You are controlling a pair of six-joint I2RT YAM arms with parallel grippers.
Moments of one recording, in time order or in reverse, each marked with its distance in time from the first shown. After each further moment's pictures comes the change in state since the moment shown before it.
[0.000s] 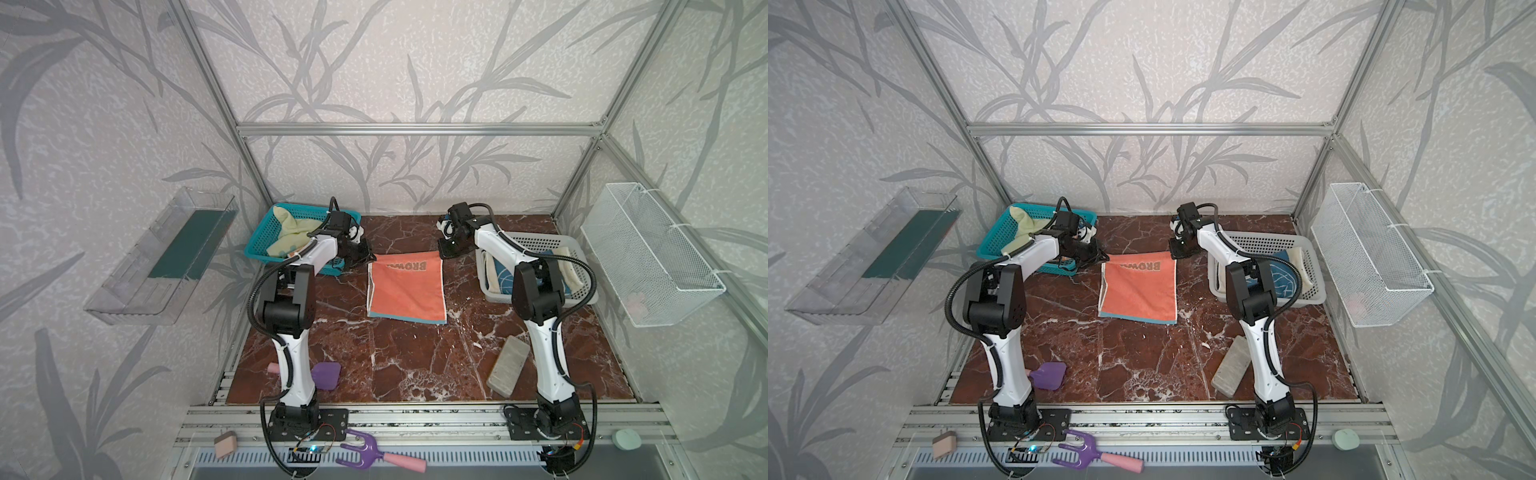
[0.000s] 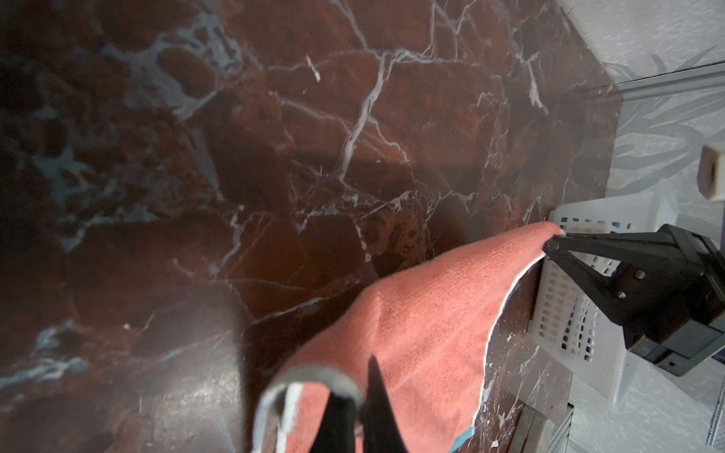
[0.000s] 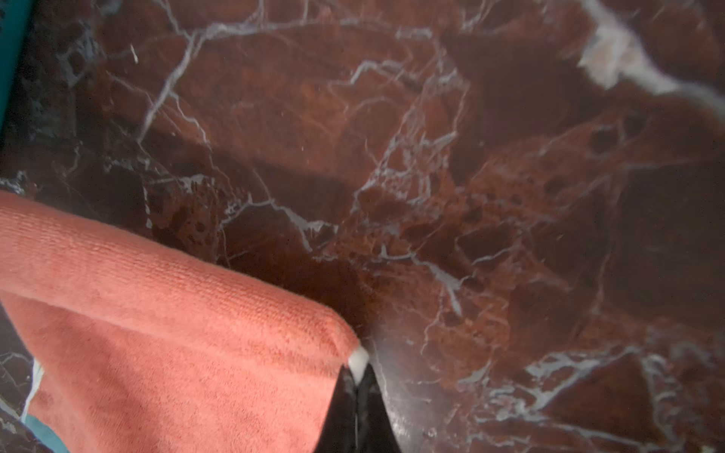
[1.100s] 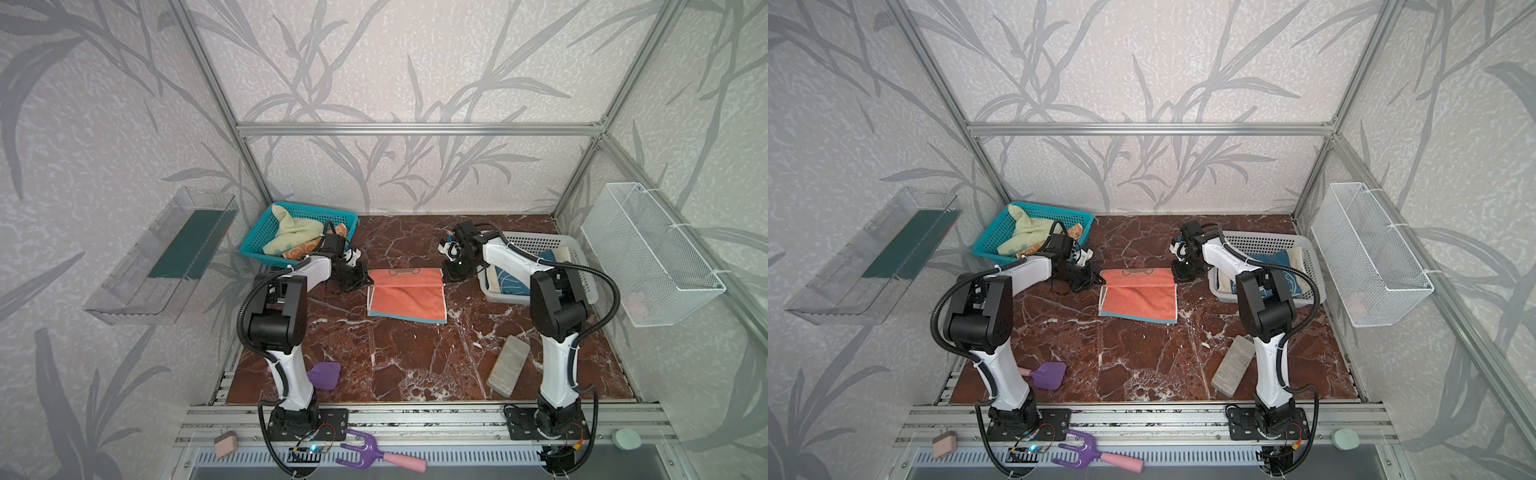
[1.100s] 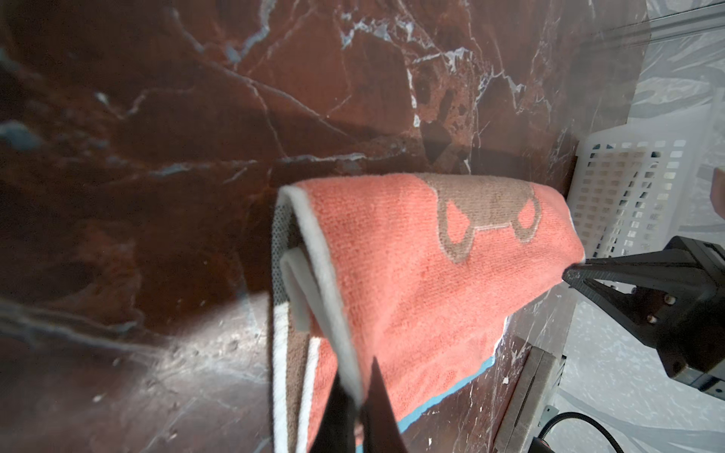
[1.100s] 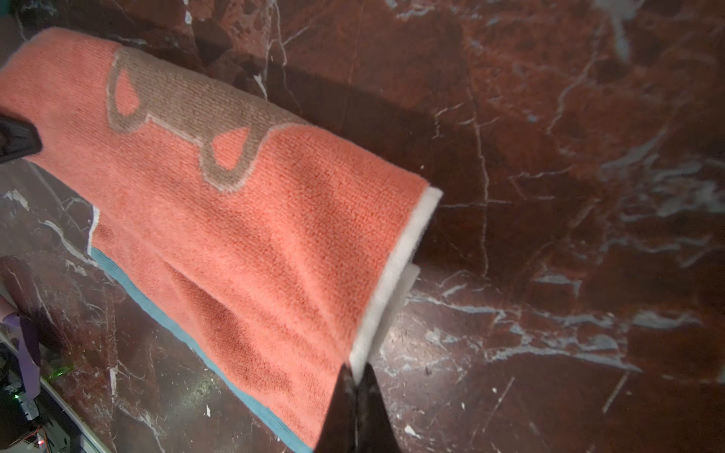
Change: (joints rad) left arm 0.014 -0.188 -0.364 0.079 0.064 0.029; right arm 0.040 -0.281 -0.443 -0.001 -0.118 0.001
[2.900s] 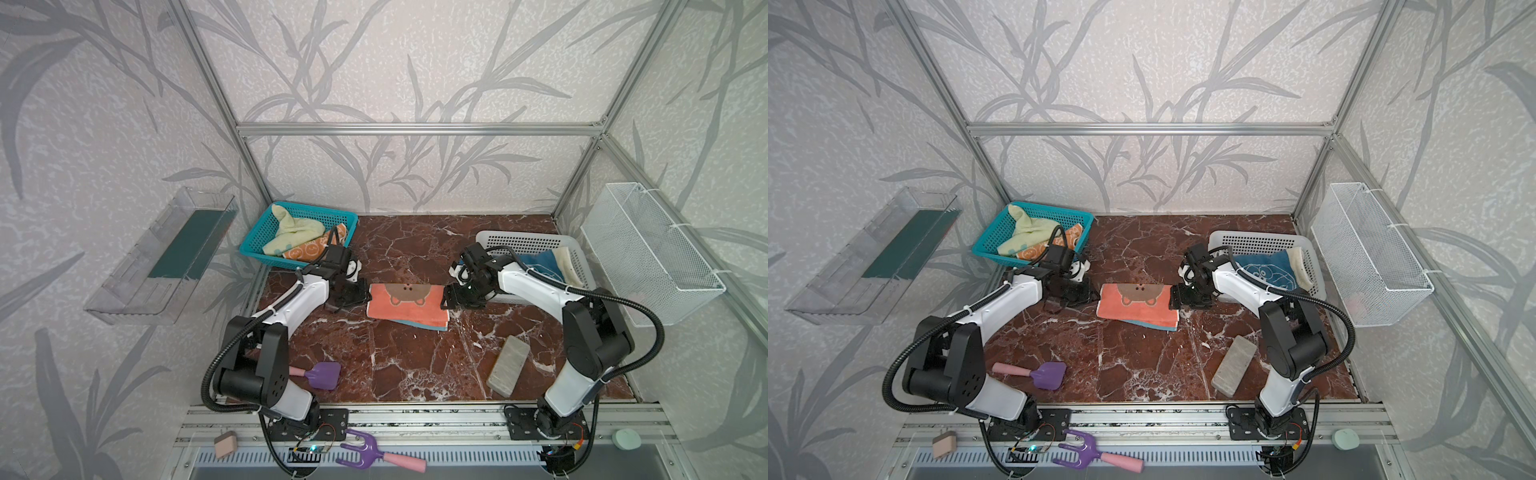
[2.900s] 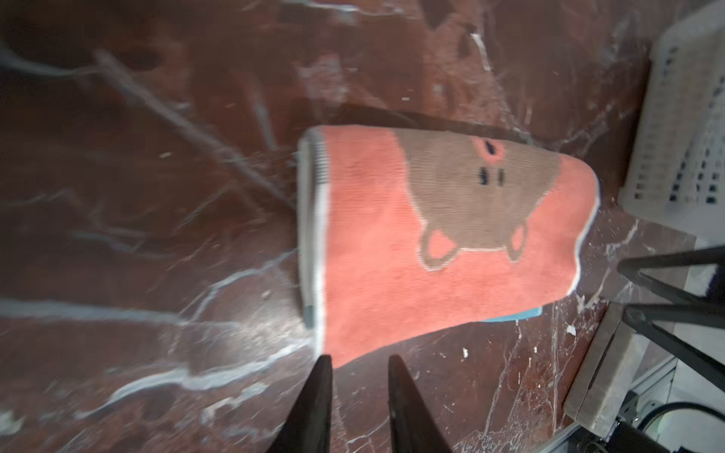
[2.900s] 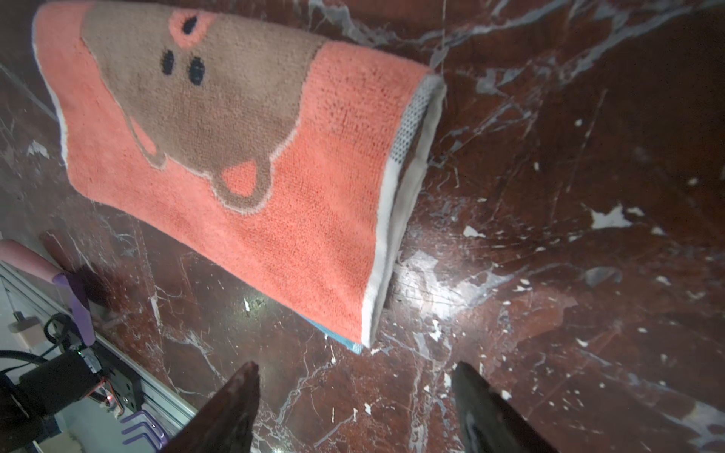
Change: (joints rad) left arm -0.198 -0.333 -0.173 -0.131 -0.261 0.031; right arm 0.072 -0.311 -0.409 0.079 -0.008 0.270
